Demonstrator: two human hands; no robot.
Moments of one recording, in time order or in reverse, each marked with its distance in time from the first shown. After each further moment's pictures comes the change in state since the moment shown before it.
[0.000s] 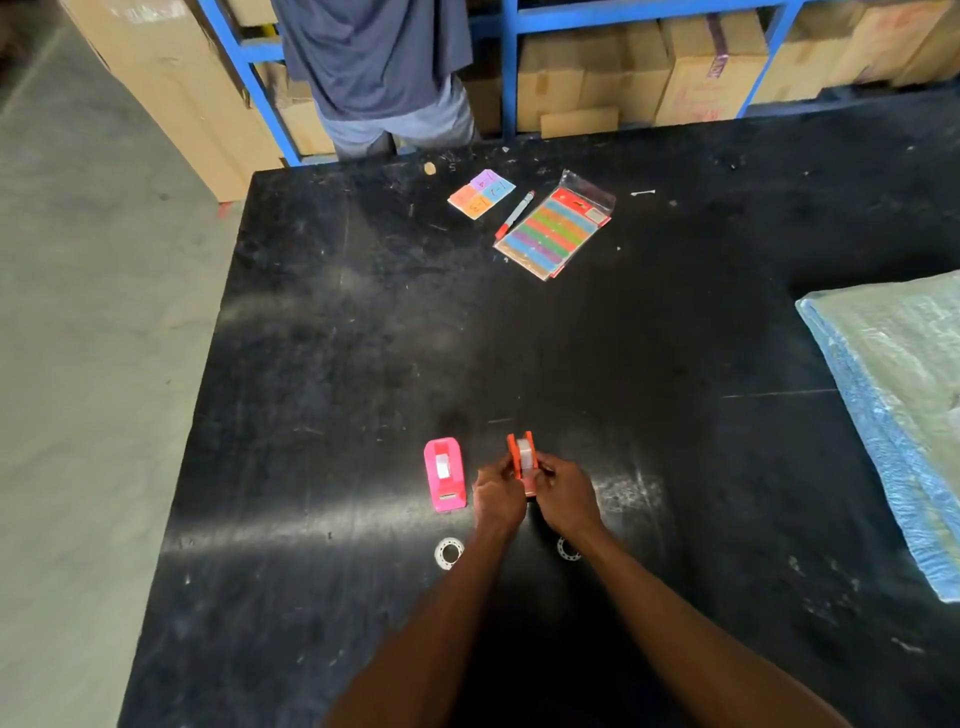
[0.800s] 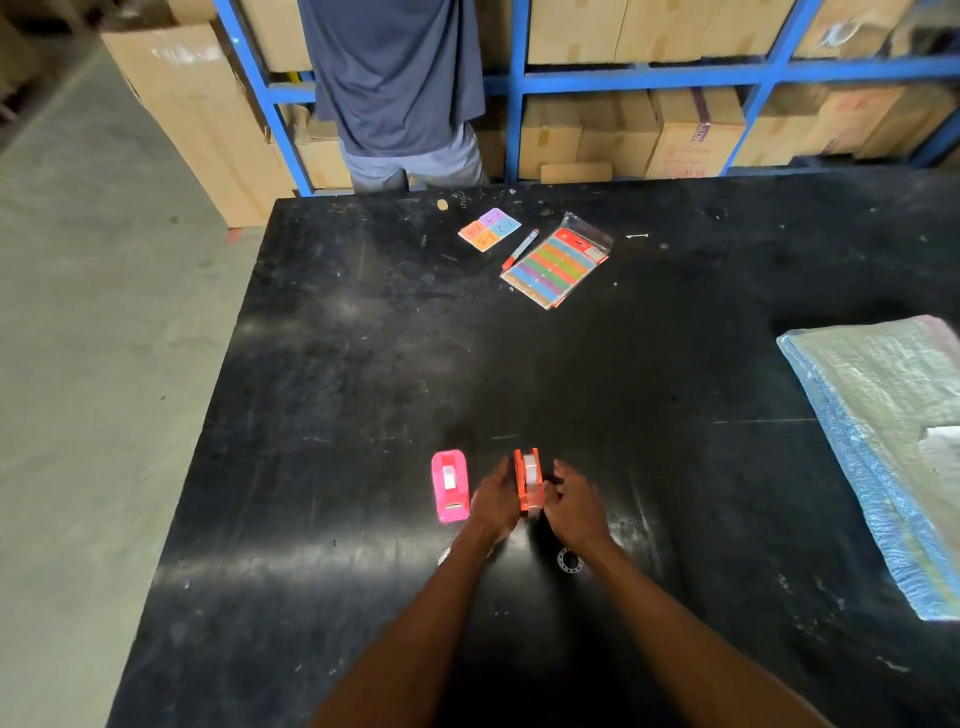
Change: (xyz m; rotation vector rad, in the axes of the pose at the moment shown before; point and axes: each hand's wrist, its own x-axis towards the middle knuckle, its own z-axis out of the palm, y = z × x) left_hand -0.024 0.035 -0.035 0.031 -0.283 0.058; right_hand 0.001 0.012 0.000 -0.116 0.045 0.016
